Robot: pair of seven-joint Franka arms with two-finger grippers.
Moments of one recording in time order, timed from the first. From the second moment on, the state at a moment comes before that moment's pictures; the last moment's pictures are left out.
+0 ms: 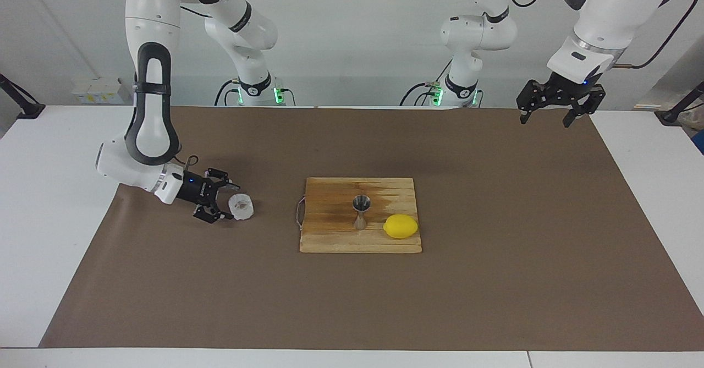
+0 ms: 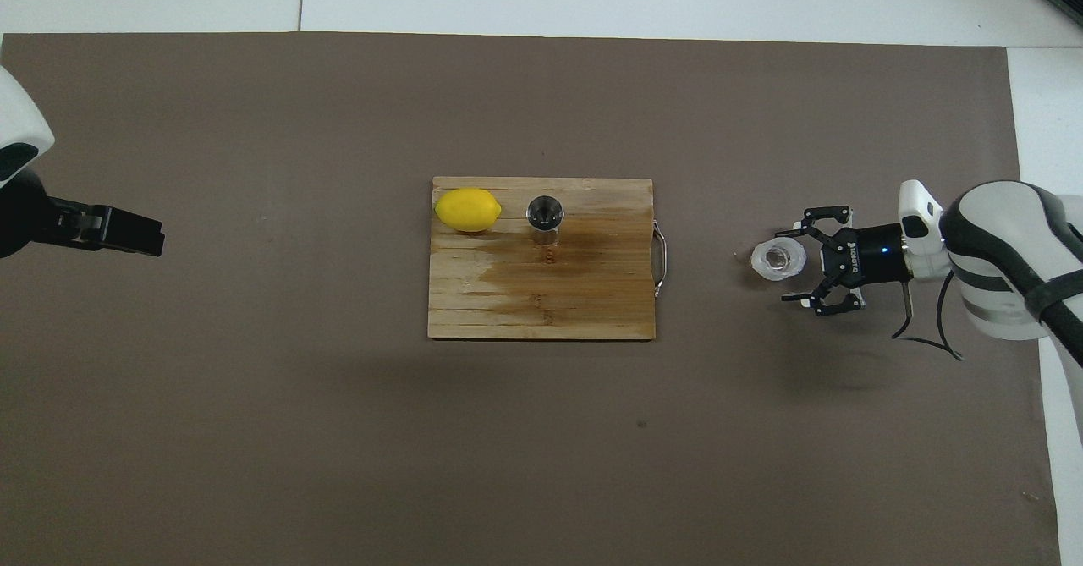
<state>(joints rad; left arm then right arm) -0.14 -0.05 0.02 -1.61 0.01 1.58 0.06 -0.28 0.40 0.08 -2.00 0.84 1.99 -2.31</state>
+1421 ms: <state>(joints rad) -0.14 -0.05 0.02 -1.61 0.01 1.58 0.06 0.02 0.29 0.11 -1.89 0.76 2.10 -1.59</state>
